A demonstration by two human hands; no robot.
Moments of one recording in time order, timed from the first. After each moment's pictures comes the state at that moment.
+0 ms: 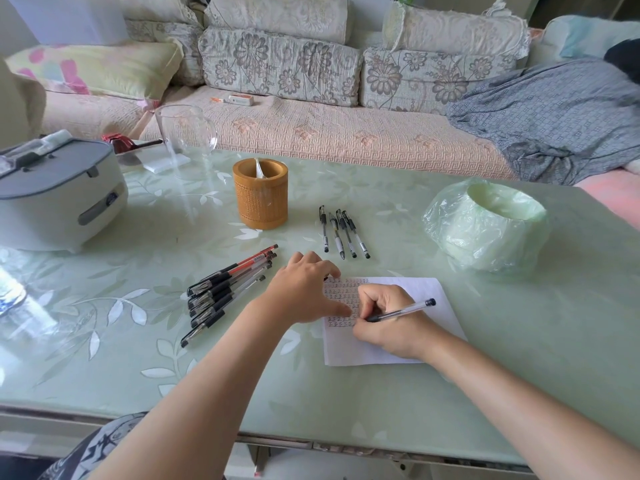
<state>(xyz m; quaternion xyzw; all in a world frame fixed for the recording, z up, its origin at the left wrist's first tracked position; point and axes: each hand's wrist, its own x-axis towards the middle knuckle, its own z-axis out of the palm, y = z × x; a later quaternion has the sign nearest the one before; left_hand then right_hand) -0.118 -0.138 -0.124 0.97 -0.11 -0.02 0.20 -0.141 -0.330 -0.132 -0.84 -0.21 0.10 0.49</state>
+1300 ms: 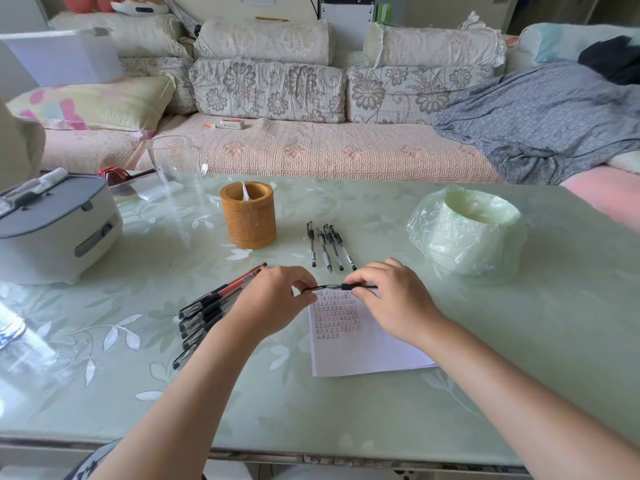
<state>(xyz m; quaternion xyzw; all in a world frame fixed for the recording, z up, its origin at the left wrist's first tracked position) -0.135 -0.124 -0.096 0.96 -0.08 0.05 0.27 -0.121 -0.343 -0.101 -0.93 -0.23 -0.13 0.26</state>
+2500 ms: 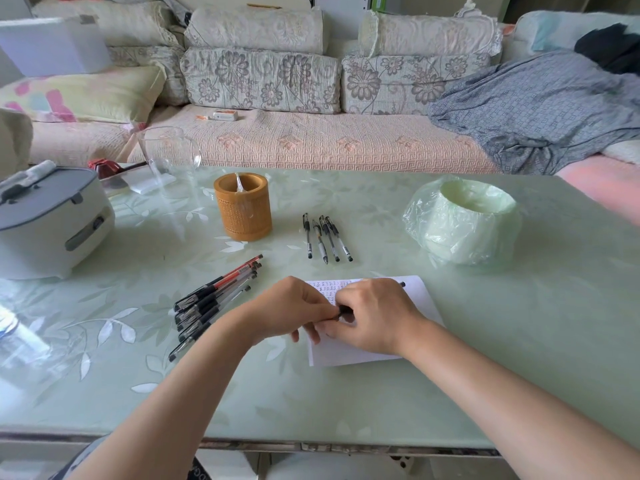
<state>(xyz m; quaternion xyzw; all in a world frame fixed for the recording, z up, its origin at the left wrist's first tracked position) -0.160 -0.146 -0.080 0.86 -0.07 -0.21 0.45 -0.141 -0.328 -0.112 -0.93 -0.33 -0.11 0.11</state>
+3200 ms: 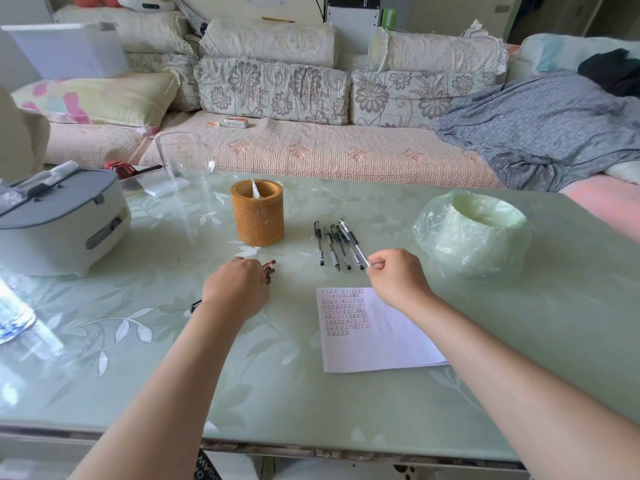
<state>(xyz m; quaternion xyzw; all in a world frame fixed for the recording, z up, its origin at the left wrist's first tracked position) -0.127 -0.070 -0.096 0.99 0.10 0.02 0.11 -0.084 -0.325 -0.103 -0.95 -0.04 -0.10 0.30</state>
